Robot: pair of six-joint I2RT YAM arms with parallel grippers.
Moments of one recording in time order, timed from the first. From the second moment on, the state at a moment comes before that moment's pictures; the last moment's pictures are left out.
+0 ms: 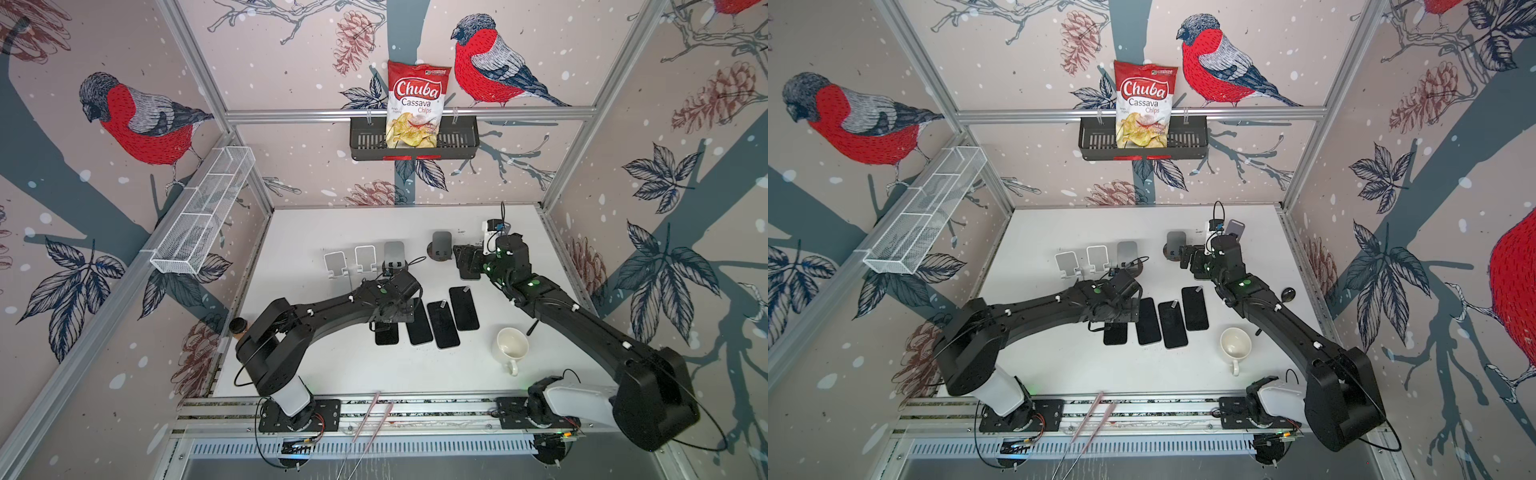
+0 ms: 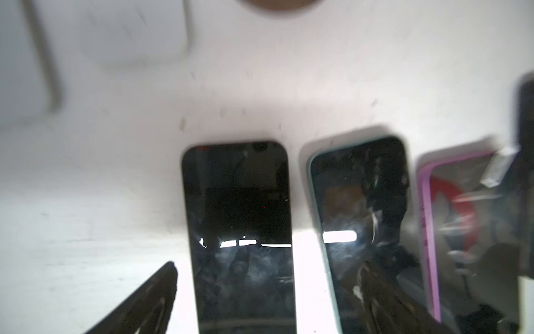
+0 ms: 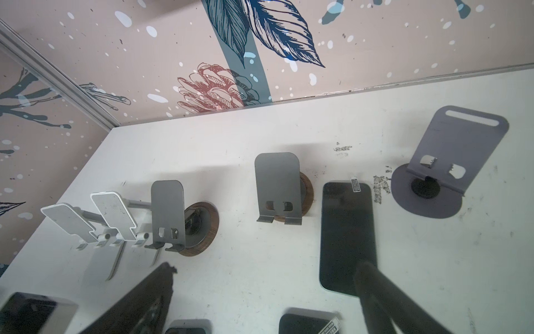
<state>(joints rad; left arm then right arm) -0.86 1.60 1.04 -0.64 -0.24 -0.79 0.45 1.25 0.84 -0.04 0.03 0.31</state>
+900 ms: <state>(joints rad) -0.57 0.85 0.54 -0.12 -0.82 -0.46 0.24 1.21 0.54 0.26 0.48 0.20</state>
